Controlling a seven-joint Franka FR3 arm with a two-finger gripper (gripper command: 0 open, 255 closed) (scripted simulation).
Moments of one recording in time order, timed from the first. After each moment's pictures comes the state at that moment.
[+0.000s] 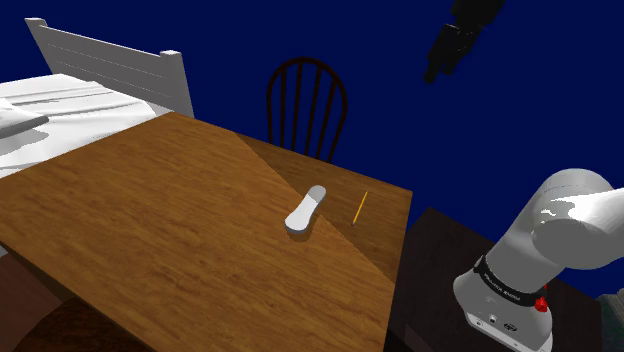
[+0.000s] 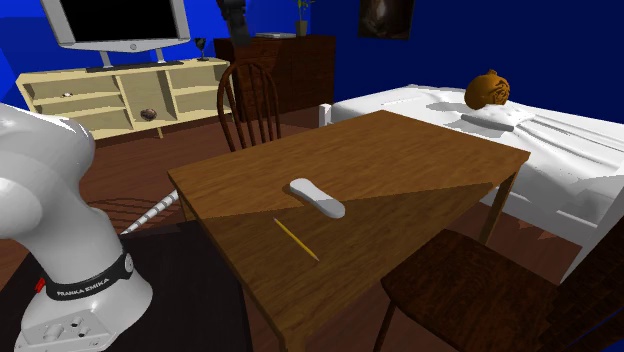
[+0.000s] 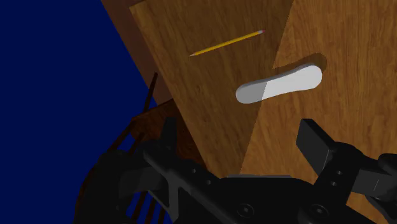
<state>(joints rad) 0.00 -0.82 0.04 -2.26 -0.04 1.60 0.05</state>
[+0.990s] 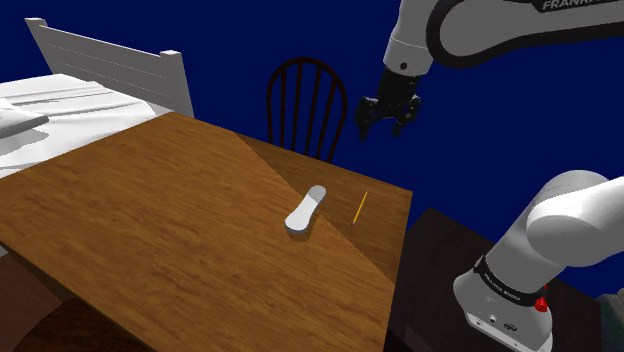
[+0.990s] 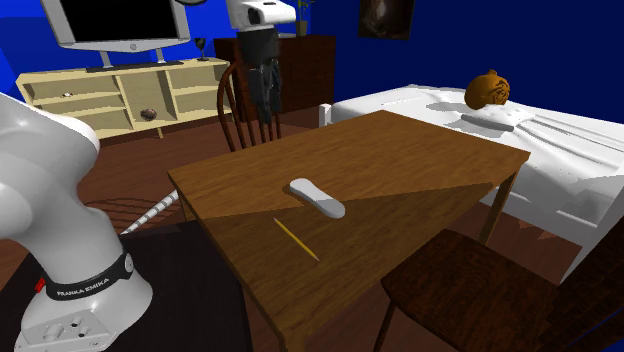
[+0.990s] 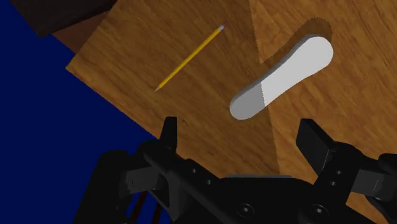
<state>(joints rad) -0.08 -0.63 0.28 -2.47 0.10 1.95 0.57</state>
